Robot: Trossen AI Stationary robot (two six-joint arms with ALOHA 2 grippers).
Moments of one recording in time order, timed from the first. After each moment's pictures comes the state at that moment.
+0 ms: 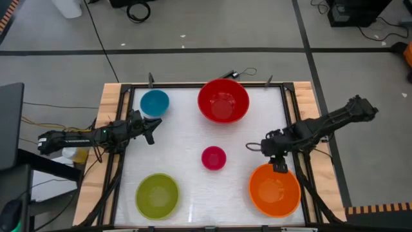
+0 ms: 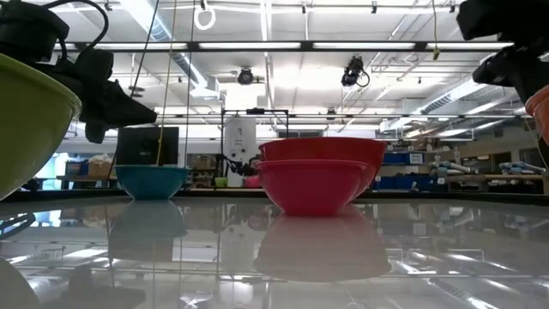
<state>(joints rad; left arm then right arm) 0.10 0.20 0.01 0.06 -0.41 -0.37 0.35 1.08 0.86 -1.07 -0.11 0.49</state>
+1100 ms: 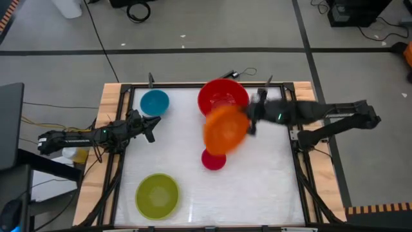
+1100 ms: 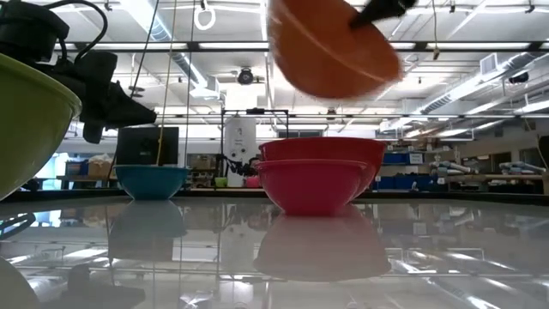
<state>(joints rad) 0.10 0.20 0.01 0.07 -0.47 -0.40 0.02 1.09 1.09 -0.46 0.46 -0.14</state>
